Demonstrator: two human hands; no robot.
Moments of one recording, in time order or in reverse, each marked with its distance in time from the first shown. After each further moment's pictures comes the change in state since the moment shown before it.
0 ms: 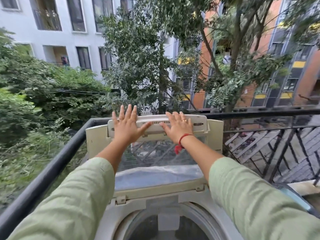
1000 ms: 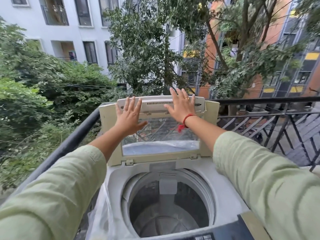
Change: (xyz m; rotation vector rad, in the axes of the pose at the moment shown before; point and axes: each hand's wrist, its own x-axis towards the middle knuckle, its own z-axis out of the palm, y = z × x) left_hand -0.125 0.003 -0.074 0.050 -0.141 0.166; right_hand -0.096 -0.012 -0.063 0.010 0.215 -0.094
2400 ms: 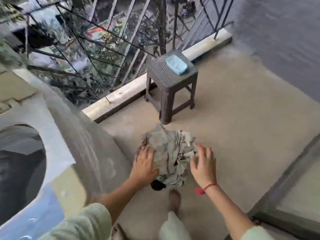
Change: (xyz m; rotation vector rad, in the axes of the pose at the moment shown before) left_hand -0.224 0.571 0.285 -0.261 -0.890 0.473; right_hand -0.574 0.450 0.040 0.146 -0.070 0.852
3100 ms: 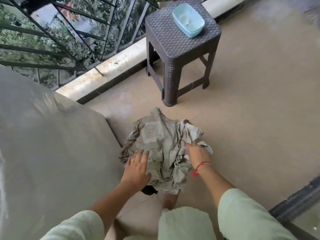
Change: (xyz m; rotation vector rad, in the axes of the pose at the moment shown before) left_hand 0.123 -0.014 0.134 0.006 -0.192 -0.177; right_hand 0.086 0.161 0.180 -0.459 -0.895 0.006
